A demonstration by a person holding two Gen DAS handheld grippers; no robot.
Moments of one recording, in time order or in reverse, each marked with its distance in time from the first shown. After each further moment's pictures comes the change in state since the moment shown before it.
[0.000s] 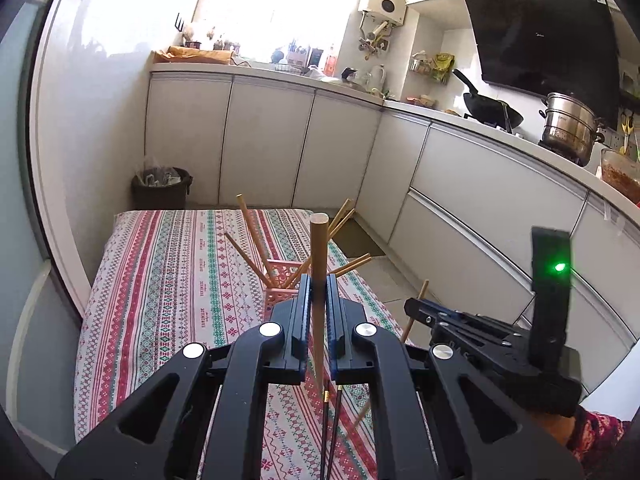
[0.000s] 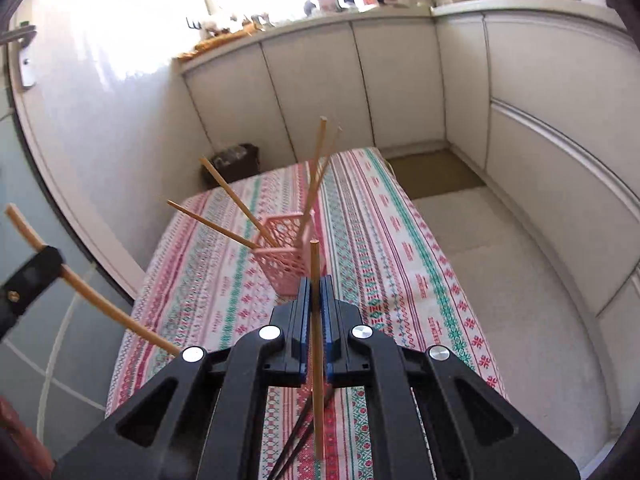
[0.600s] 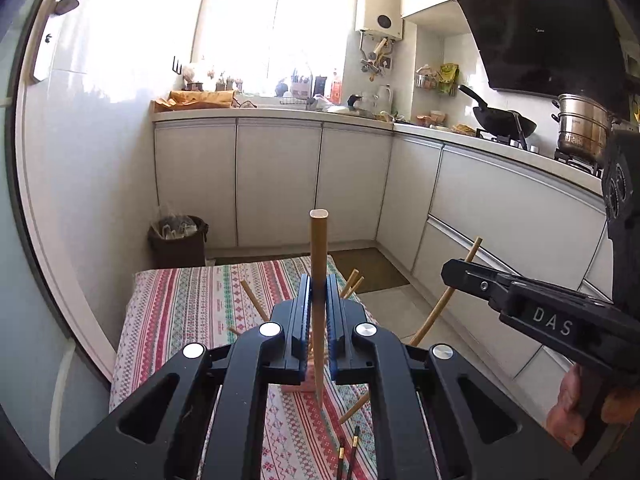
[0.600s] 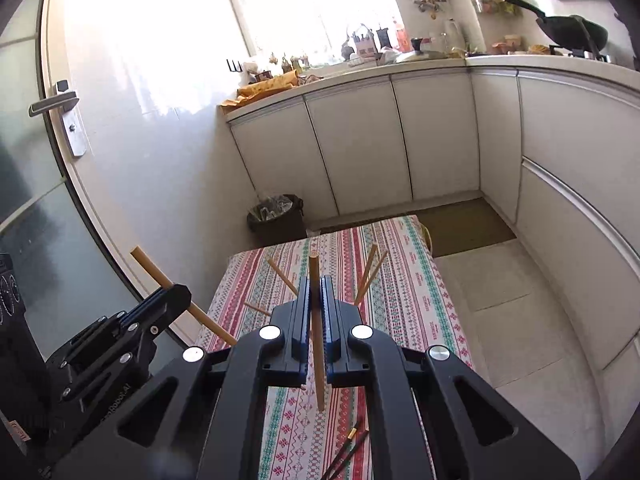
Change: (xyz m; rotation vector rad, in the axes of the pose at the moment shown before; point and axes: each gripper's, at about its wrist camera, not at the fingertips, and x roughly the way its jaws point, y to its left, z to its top) left arm 0.018 -0.027 0.077 0.087 -0.089 0.102; right arm -0.052 0.014 0.113 -0.012 -0.108 0.120
